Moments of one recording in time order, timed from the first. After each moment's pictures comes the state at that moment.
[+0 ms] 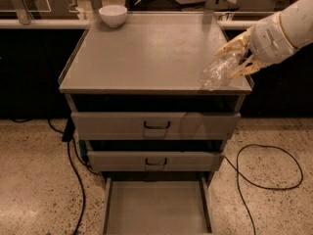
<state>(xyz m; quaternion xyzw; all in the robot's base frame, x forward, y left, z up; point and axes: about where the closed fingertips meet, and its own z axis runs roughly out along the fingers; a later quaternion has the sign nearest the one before) 0.593 -0.195 0.929 -0.89 0.29 -0.12 0.33</state>
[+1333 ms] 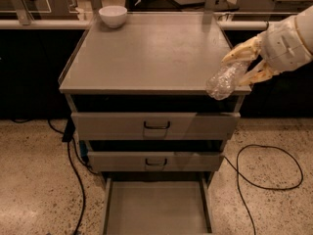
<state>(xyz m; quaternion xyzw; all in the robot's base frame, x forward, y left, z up) 0.556 -0.197 0.933 -0.90 0.27 -0.11 0.33</state>
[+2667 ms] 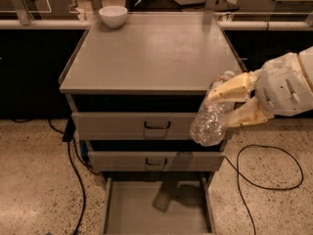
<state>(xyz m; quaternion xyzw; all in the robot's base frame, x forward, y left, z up) 0.440 -0.142 0.922 -0.90 0.20 -0.06 0.38</state>
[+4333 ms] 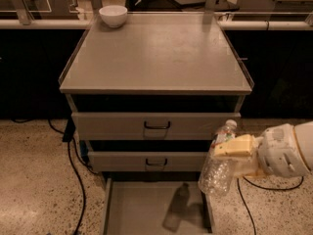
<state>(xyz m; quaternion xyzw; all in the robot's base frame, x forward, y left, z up) 0.391 -0.166 0.806 -0.90 0.19 -0.05 0.39</state>
